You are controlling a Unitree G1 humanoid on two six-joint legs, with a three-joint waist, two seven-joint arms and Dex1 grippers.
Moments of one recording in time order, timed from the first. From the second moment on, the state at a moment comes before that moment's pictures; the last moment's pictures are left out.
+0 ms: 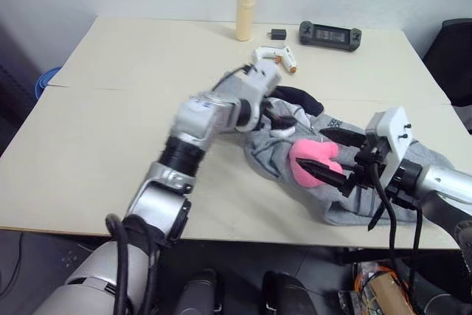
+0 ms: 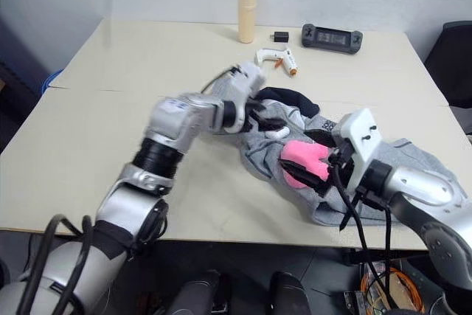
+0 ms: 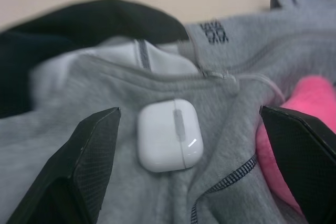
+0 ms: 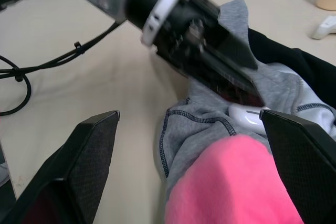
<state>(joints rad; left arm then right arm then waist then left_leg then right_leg) -1.20 0.03 -0.22 0.65 -0.15 0.82 -0.54 -0.15 -0.82 -0.30 -0.73 0.90 0.83 0.47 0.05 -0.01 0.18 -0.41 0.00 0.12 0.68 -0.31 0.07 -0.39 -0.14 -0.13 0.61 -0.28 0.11</state>
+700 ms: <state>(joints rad) -1.33 -0.05 -0.01 1.04 -0.13 0.51 -0.48 -0.04 -0.82 -0.36 -0.82 0.96 0.83 0.34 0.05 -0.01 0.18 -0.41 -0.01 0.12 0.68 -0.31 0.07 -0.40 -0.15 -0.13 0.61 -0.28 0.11</state>
